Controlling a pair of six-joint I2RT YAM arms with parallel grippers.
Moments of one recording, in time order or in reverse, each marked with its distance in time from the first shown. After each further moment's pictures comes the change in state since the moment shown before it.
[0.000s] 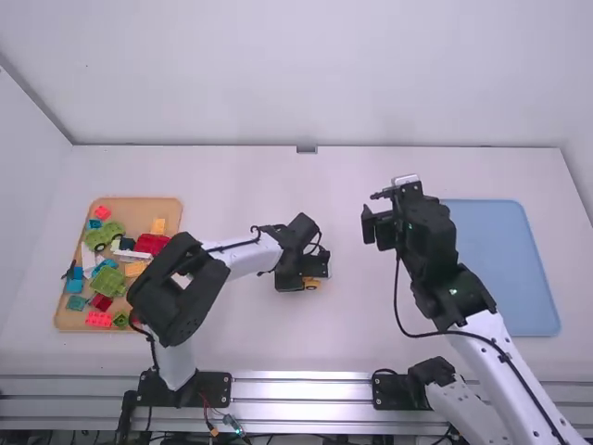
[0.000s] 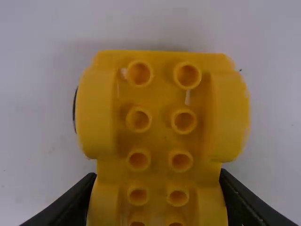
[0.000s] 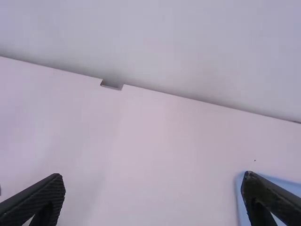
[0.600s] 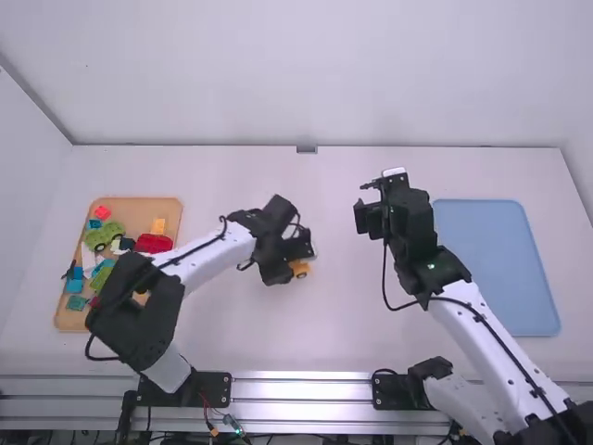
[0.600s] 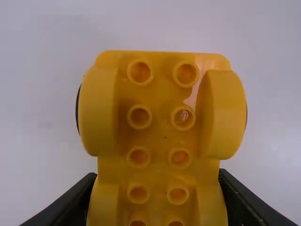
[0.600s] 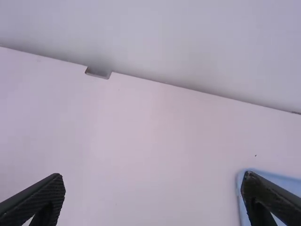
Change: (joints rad) left arm 0.106 -0.196 0.021 -0.204 0.084 -0.156; right arm 0.000 0.182 -0.001 0.119 0.057 0.000
